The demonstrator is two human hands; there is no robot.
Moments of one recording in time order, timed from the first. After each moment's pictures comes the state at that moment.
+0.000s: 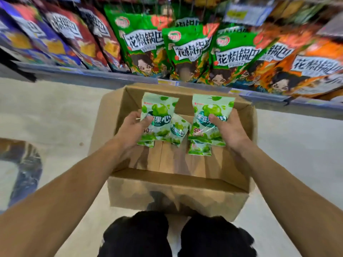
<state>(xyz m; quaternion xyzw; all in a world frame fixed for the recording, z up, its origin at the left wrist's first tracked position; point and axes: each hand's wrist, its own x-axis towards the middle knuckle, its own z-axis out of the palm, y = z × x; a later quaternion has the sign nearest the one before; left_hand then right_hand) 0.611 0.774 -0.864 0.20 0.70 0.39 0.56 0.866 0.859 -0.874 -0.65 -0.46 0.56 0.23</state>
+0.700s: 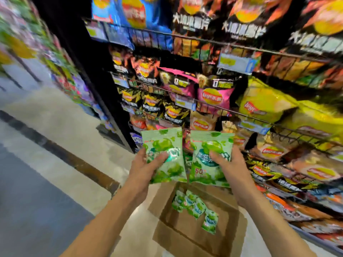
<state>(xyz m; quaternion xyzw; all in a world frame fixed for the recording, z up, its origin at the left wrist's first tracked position) 0.564 0.701 -0.251 0.11 0.64 0.63 0.43 0.765 0.842 -0.228 -0.44 -0.57 0.64 0.26</state>
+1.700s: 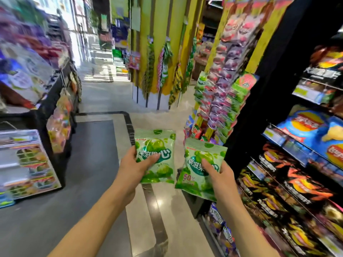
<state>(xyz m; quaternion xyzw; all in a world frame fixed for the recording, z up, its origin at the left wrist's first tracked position) 0.274 0.352 -0.074 0.01 0.61 0.79 0.07 0.342 0.565 -0.063 -0.16 -0.69 0.69 0.15</state>
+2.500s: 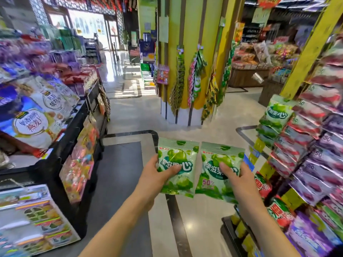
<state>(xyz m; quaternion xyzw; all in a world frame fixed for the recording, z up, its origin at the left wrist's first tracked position) -0.152 0.323 -0.077 0.00 0.66 0.75 0.08 -0.120 0.548 -0.085 -0.10 -0.68 0.71 0.13</state>
